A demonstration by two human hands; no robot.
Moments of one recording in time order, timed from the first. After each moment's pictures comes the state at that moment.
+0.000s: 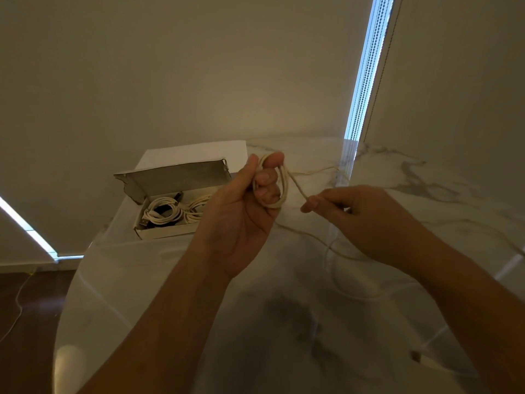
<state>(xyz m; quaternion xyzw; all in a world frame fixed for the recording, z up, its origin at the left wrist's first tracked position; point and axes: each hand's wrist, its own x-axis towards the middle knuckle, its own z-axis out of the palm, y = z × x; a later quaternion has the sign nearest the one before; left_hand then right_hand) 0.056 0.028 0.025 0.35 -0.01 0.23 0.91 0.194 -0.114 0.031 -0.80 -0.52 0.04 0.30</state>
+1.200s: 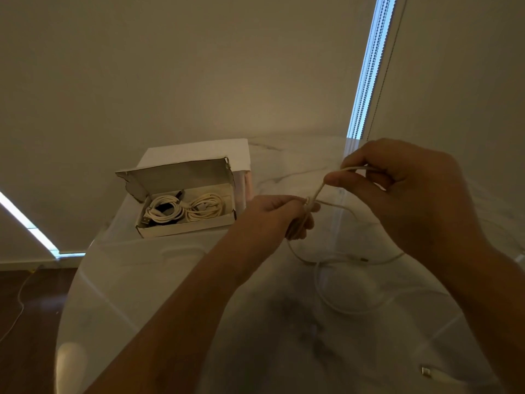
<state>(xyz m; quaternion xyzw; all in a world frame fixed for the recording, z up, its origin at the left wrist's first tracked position) 0.062 0.010 0.015 0.72 0.21 0.17 0.63 0.184 -0.135 0.060 -0.73 -0.53 -0.21 0.38</state>
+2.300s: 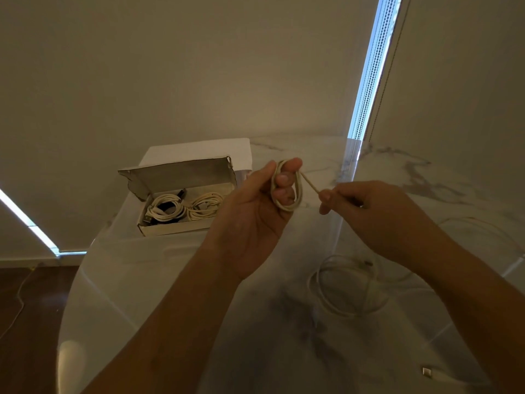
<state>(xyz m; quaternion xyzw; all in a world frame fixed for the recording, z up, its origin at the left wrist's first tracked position) 0.060 0.022 0.023 0.34 0.05 0.21 0.91 0.190 -0.117 0.037 -0.83 -0.47 0.02 0.30</state>
